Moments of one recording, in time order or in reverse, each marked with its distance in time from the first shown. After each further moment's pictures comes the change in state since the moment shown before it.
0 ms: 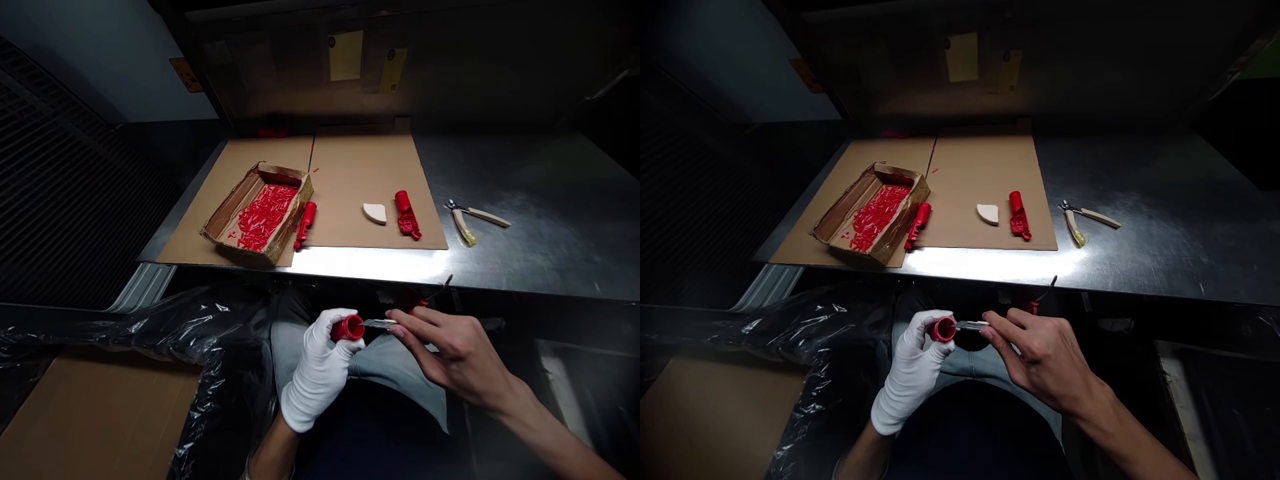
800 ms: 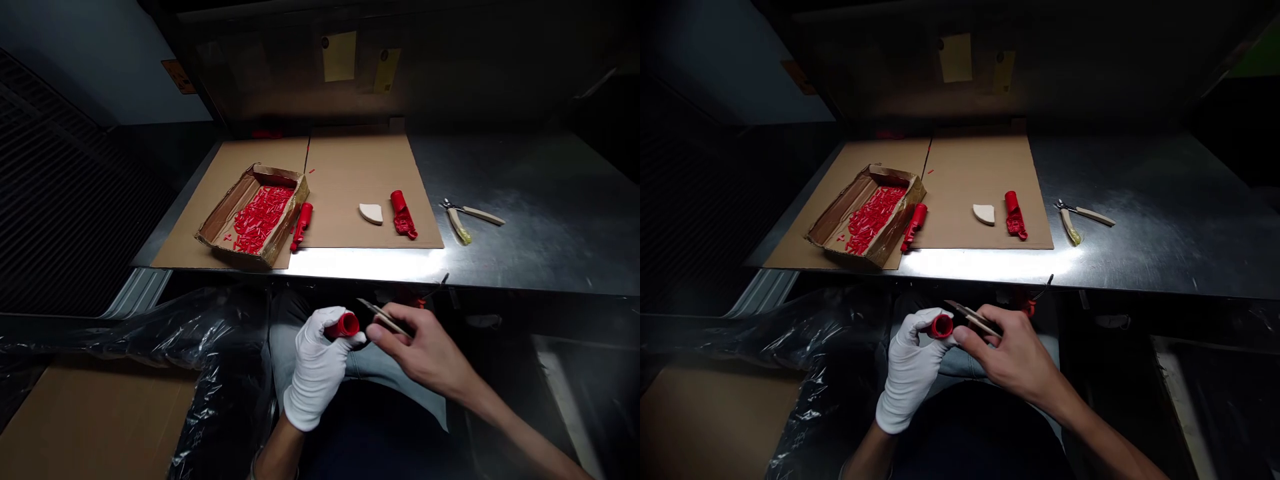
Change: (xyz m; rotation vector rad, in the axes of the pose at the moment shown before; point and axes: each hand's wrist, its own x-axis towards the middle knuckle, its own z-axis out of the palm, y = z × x) left_hand 0.003 -0.007 0.009 -0.002 0.185 0.045; right_hand 0.024 -0.027 0.014 0.685 -0.213 0.555
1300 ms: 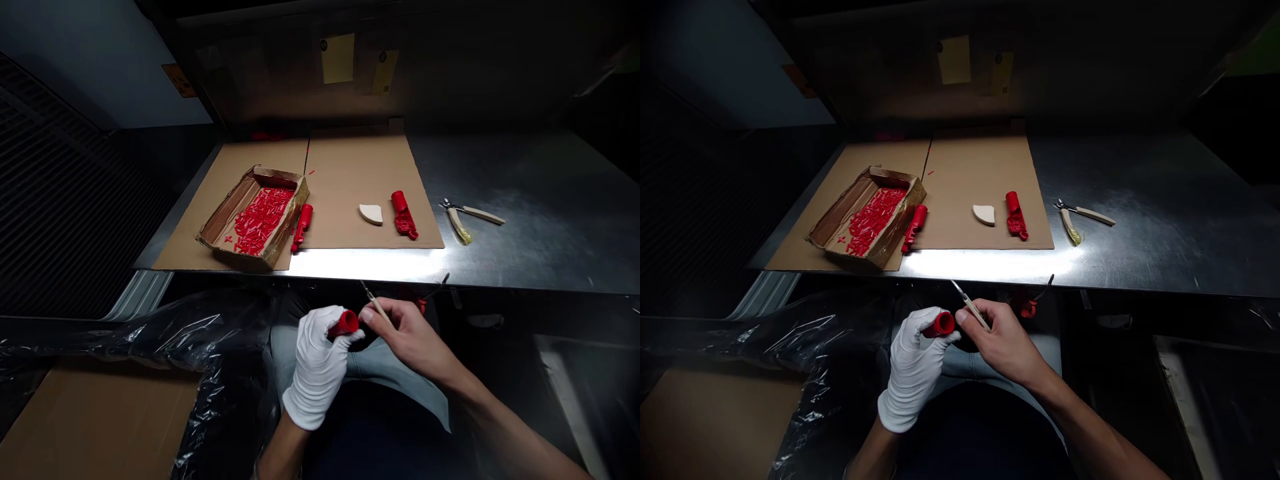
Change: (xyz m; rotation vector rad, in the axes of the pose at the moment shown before) left_hand -0.001 -0.011 -0.003 0.300 0.021 0.226; right_hand 0.021 0.004 0.010 0.334 -0.049 0.043
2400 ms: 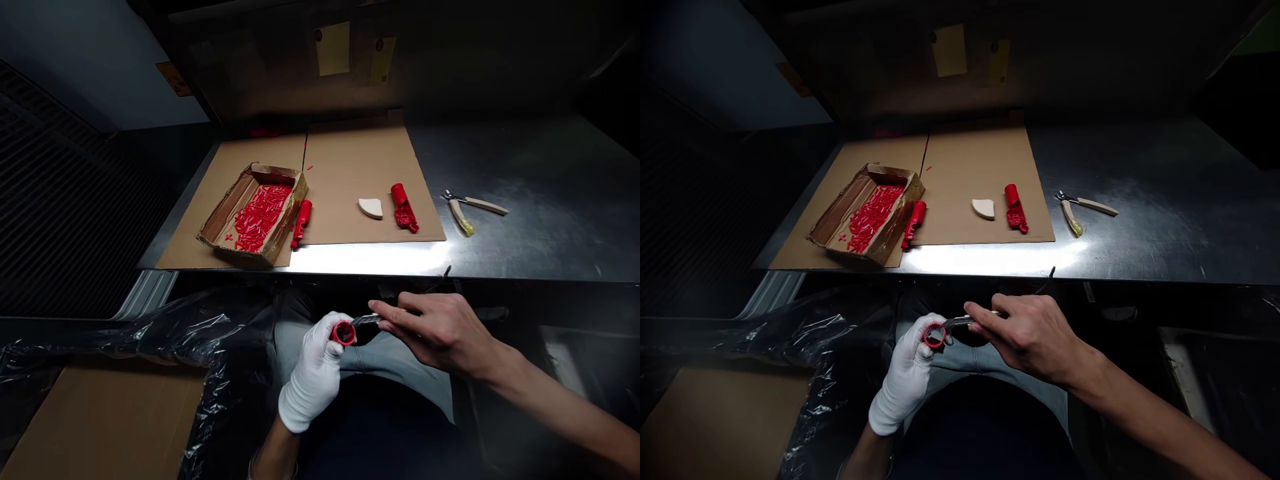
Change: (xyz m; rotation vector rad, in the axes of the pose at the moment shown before) left_hand -0.001 0.007 -0.021 -0.459 -0.355 -0.174; right_hand -0.018 0.002 -0.047 -1.184 0.082 -0.819
